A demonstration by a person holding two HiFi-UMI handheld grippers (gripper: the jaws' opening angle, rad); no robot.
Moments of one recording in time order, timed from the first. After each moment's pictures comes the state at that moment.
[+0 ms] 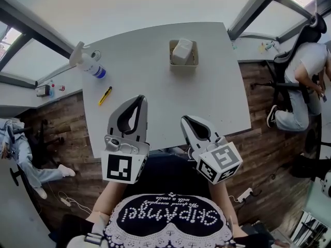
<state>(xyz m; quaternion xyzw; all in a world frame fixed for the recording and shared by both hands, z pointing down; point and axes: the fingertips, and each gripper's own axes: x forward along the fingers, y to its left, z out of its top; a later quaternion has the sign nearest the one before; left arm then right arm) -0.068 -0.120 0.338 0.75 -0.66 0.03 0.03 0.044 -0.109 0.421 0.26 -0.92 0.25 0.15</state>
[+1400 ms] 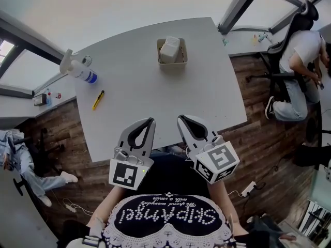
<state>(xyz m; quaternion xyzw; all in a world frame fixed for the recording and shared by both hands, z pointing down) -0.009 -0.084 0.402 0.80 -0.58 0.07 0.12 0.061 -0.108 0.420 0.28 -0.92 0.24 0.14</state>
